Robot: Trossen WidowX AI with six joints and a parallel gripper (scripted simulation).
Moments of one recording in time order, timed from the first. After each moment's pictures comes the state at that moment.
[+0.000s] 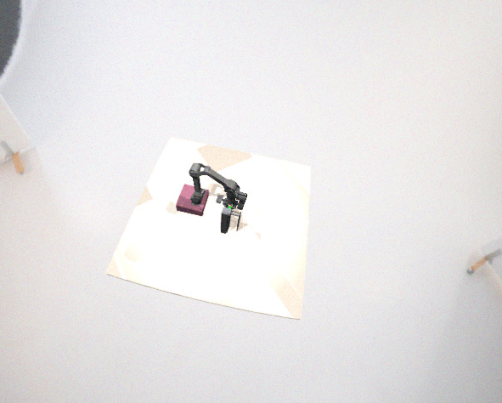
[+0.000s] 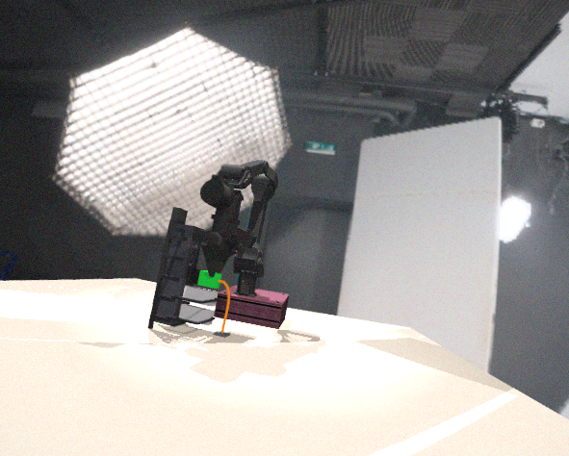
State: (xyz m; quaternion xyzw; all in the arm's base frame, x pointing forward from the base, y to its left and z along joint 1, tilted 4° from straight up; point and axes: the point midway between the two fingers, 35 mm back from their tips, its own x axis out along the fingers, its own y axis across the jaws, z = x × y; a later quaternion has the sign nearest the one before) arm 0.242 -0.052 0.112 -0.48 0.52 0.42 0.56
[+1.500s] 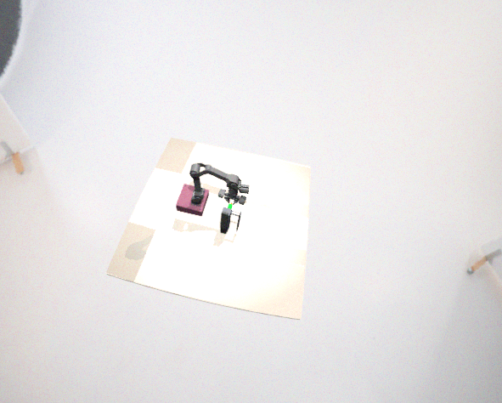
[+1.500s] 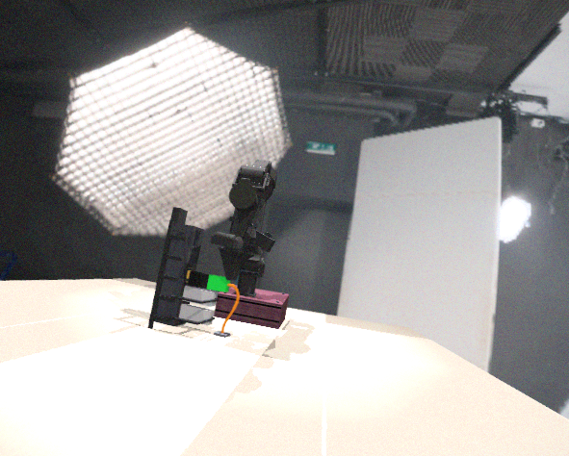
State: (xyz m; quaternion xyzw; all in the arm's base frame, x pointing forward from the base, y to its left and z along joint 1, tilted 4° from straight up) arm 0.249 -0.008 0.112 -0.48 0.54 0.41 0.56
